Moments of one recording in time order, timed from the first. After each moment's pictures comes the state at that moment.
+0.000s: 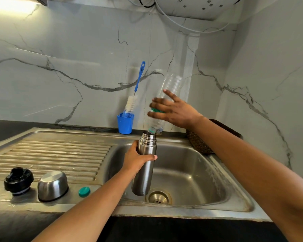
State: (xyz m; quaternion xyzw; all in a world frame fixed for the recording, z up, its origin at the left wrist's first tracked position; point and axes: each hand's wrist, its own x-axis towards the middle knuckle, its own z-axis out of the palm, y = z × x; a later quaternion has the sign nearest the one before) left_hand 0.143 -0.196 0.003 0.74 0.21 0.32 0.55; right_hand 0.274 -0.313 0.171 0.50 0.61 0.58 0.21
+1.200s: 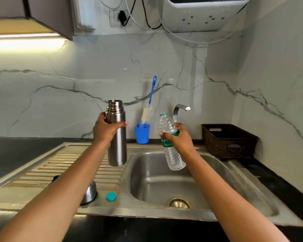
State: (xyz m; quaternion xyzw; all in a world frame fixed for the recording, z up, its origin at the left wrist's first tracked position) left_hand 0.040 -0.128 0.135 0.68 0.28 0.51 0.45; right_hand 0.195 -0.301 0.103 0.68 0.35 -0.05 -0.65
